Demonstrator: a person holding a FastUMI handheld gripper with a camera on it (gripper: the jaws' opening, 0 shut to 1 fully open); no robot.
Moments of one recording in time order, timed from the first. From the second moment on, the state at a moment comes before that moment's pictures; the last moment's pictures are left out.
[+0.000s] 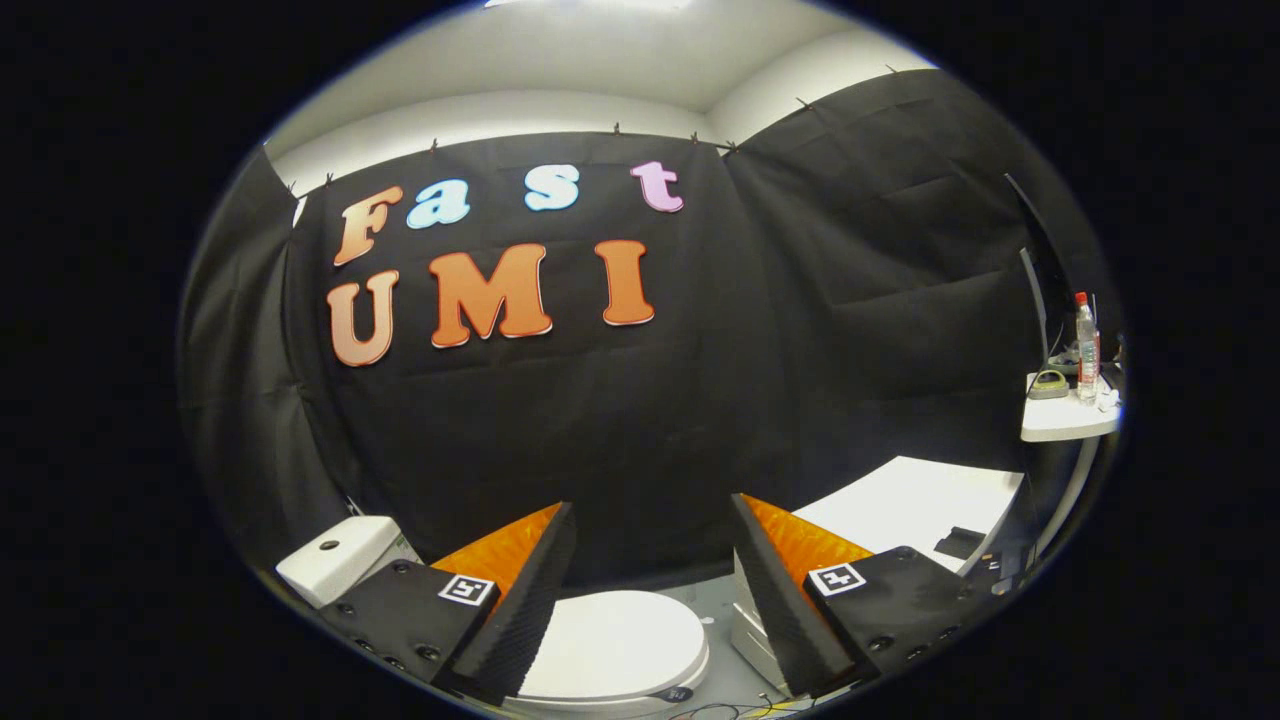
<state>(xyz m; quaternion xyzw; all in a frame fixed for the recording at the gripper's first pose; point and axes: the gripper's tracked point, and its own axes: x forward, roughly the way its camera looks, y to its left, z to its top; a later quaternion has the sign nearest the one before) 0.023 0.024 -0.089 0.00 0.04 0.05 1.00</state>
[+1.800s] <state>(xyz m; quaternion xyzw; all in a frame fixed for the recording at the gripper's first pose) 0.001 -0.060 -0.510 0.28 0.32 -0.09 0.90</state>
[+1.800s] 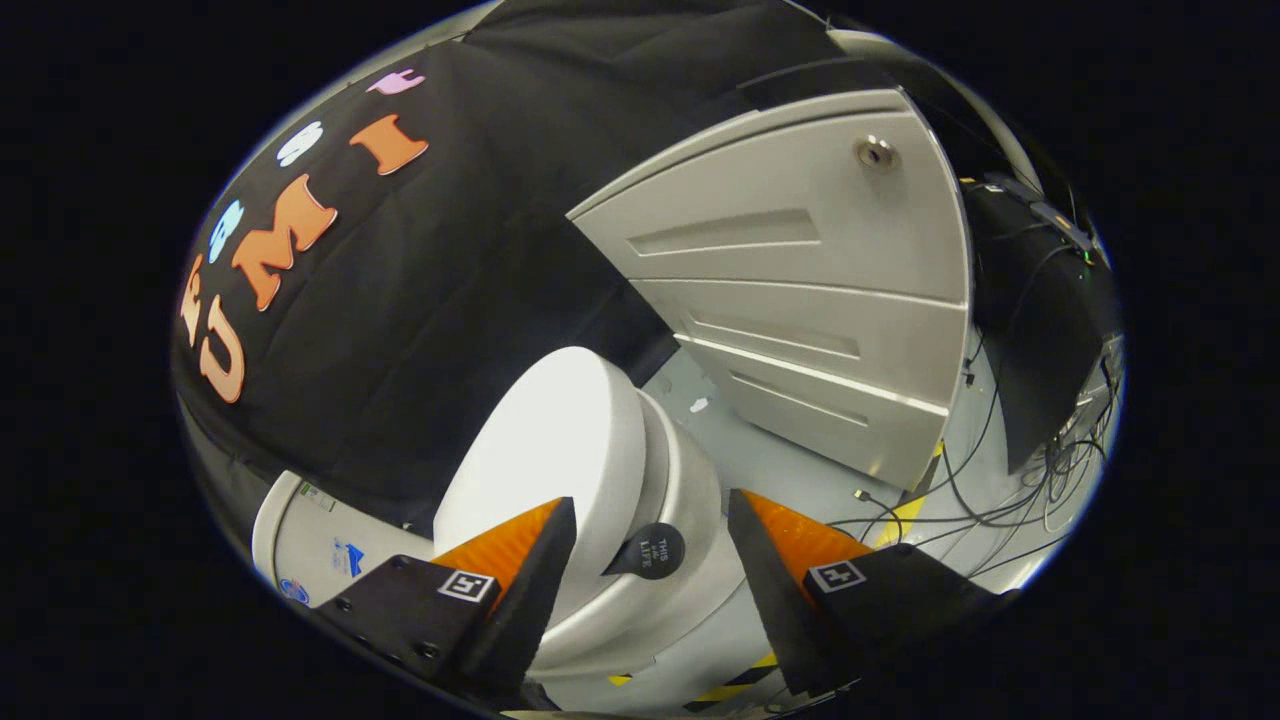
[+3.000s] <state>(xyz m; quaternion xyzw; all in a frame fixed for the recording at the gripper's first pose) 0.001 -0.023 -0.569 0.51 0.35 -0.02 0.79</state>
